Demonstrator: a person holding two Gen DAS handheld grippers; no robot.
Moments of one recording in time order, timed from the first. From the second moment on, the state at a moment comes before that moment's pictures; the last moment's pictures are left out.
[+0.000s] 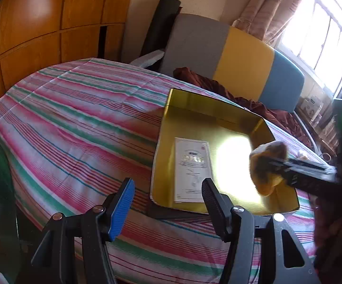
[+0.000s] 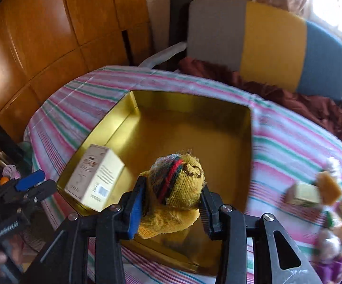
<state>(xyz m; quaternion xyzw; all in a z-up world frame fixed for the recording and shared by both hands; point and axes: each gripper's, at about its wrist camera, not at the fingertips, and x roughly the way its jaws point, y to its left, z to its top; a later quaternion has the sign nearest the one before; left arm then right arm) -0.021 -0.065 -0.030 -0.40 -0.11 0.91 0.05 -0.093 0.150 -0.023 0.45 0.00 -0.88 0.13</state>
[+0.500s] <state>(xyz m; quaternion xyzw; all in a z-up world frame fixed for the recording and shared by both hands) -0.028 -0.088 -0.049 -0.42 -0.12 0.90 0.01 -0.091 0.082 -0.074 0.45 0.09 -0.88 0.13</state>
